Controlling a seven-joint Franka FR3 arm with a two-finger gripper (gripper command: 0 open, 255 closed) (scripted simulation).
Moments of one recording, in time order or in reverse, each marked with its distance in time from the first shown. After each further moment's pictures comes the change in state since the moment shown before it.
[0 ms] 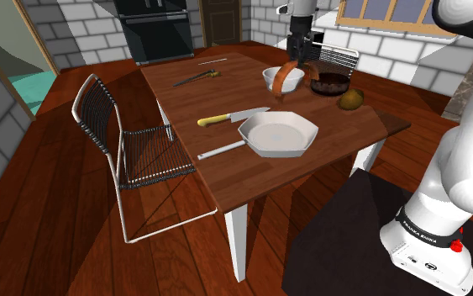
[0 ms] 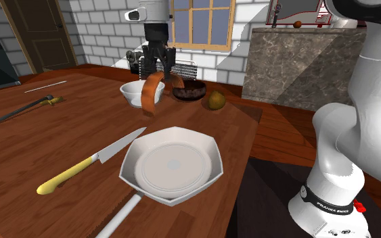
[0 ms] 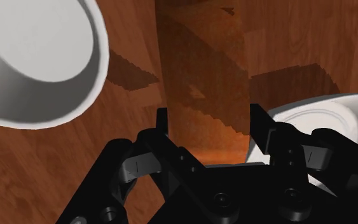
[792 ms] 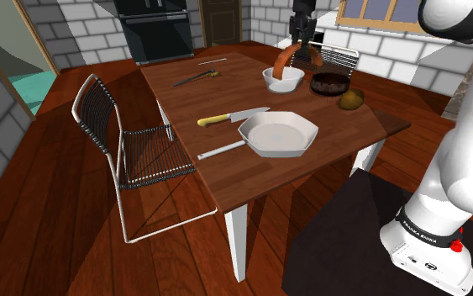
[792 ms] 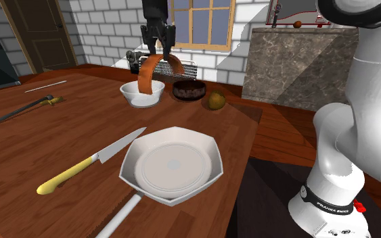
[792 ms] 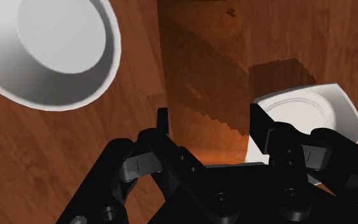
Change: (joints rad) arm -0.028 0.053 -0.011 0.223 0.027 -0.177 -0.023
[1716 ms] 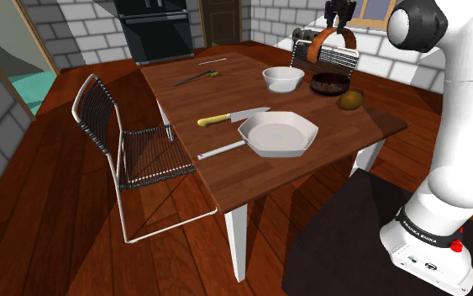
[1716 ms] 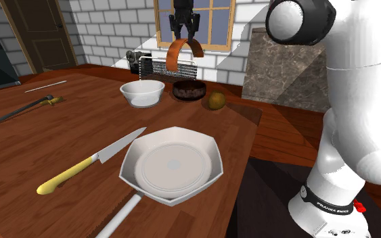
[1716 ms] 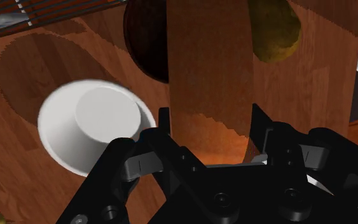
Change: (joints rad) arm -0.322 0.209 -0.106 0.363 0.143 -0.192 -0.340
